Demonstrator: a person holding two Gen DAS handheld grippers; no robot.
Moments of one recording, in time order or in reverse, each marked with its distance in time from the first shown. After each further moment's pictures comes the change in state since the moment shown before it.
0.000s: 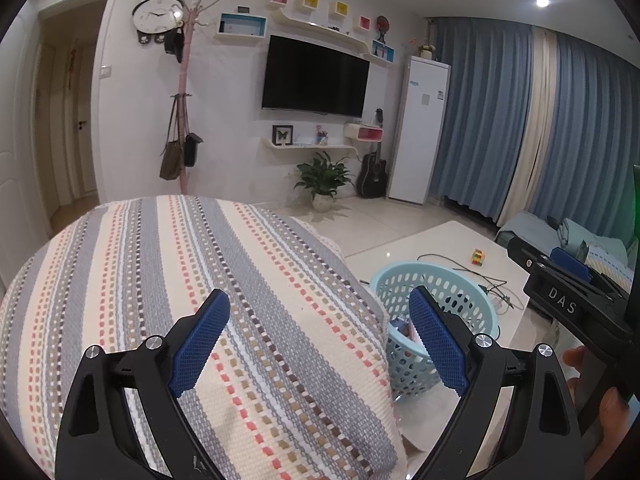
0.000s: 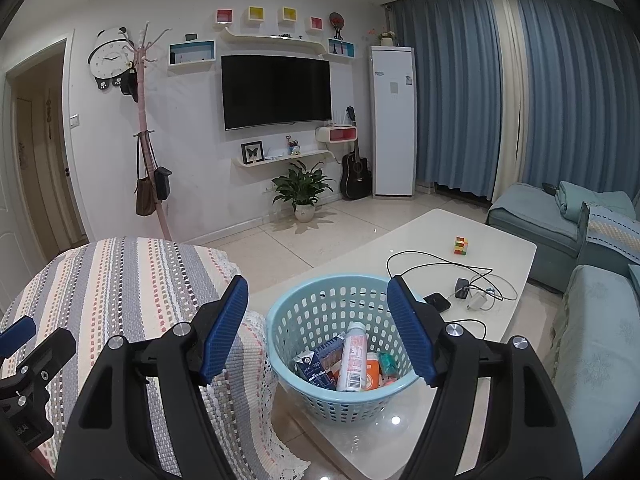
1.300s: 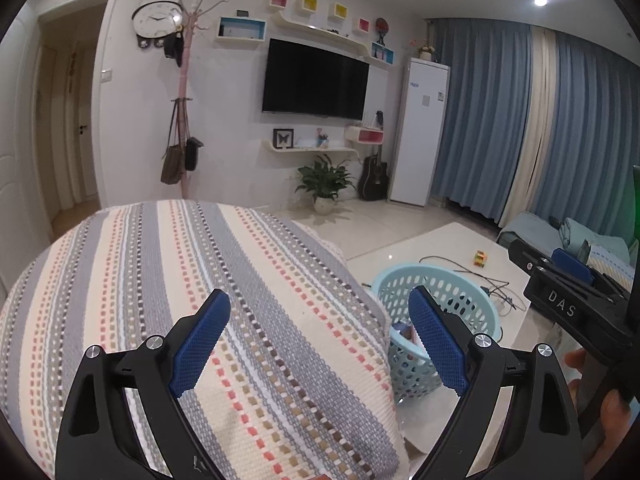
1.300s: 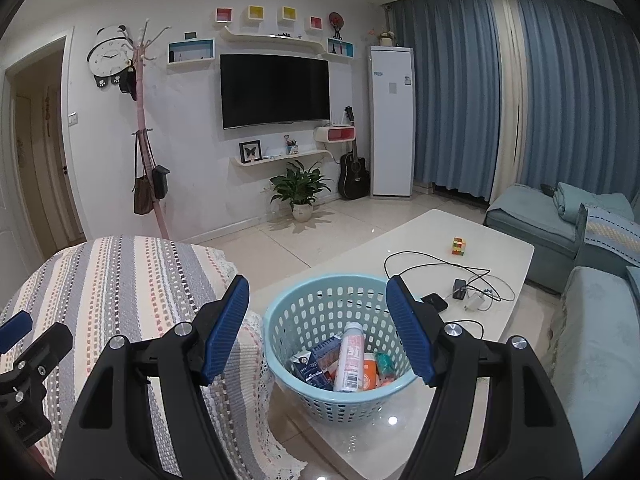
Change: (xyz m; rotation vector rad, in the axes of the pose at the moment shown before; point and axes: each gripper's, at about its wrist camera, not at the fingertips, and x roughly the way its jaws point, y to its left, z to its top) left arm -0.001 -0.003 0.001 0.013 -0.017 0.011; right arm 0.002 -0.001 -0.003 -0.009 -0.004 -0.011
